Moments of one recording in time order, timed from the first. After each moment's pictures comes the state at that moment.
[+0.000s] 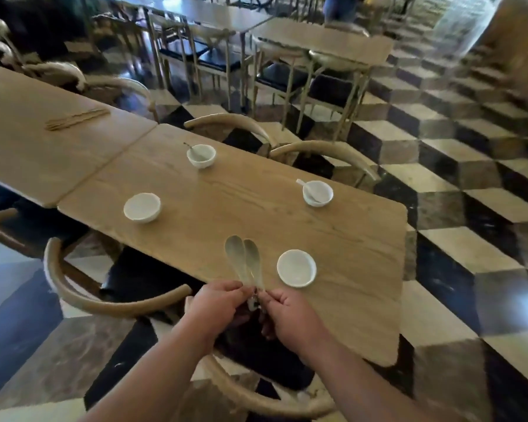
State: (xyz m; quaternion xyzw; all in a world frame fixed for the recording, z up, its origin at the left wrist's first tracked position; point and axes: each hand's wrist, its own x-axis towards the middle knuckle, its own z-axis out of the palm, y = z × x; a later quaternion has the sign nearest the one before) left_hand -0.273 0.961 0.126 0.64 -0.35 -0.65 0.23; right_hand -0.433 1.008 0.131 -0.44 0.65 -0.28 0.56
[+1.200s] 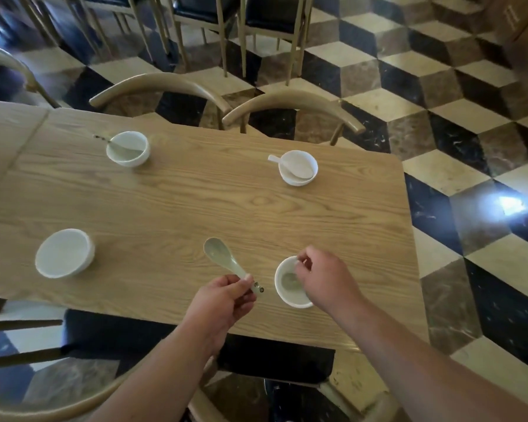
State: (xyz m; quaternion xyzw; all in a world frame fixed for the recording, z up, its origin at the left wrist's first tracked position) left_hand -0.313 0.797 0.036 0.61 -0.23 -0.75 0.16; right_hand -0.516 0.856 0.051 -0.41 0.84 -0.15 0.33
